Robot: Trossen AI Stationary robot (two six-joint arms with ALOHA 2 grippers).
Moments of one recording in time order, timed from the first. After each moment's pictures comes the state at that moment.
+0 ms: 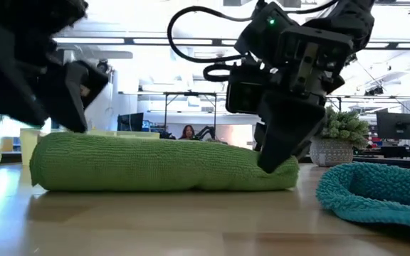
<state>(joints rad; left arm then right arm) -0.51 1.59 0.62 0.21 -0.25 -0.26 0.18 1.93 0.90 0.17 -0.53 0.54</state>
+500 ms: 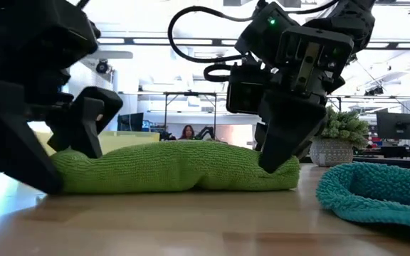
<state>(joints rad) -0.48 1.79 0.67 0.30 -0.28 -0.19 0.17 1.93 0.90 0.18 -0.53 0.54</state>
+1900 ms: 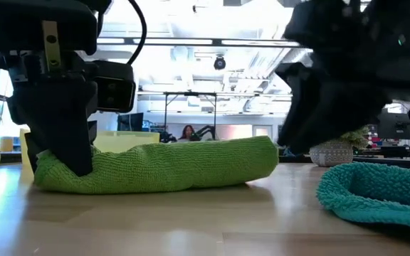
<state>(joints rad) -0.33 1.78 0.62 0.34 0.14 -1.04 0.50 1.73 0.90 -0.13 0.41 0.00</state>
